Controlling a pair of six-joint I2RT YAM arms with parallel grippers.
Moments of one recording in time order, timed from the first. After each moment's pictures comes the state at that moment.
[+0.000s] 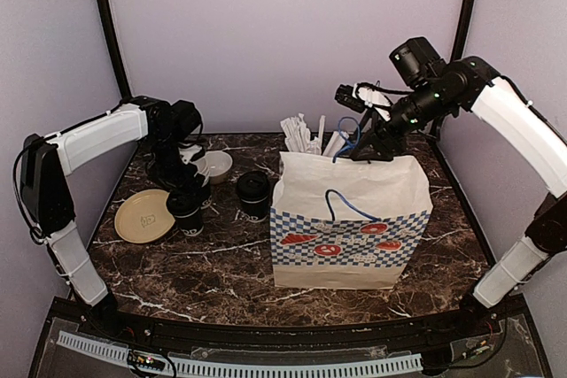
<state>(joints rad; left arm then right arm) -0.45 1.74 1.55 -1.27 -0.09 -0.07 0.62 1.53 1.80 -1.18 -0.39 -0.60</state>
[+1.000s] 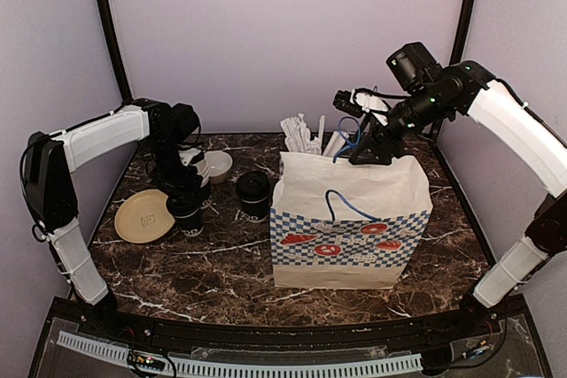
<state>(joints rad) -0.42 1.77 1.55 -1.26 -0.02 -0.09 0.62 1.53 1.76 -1.15 -0.37 -0.60</state>
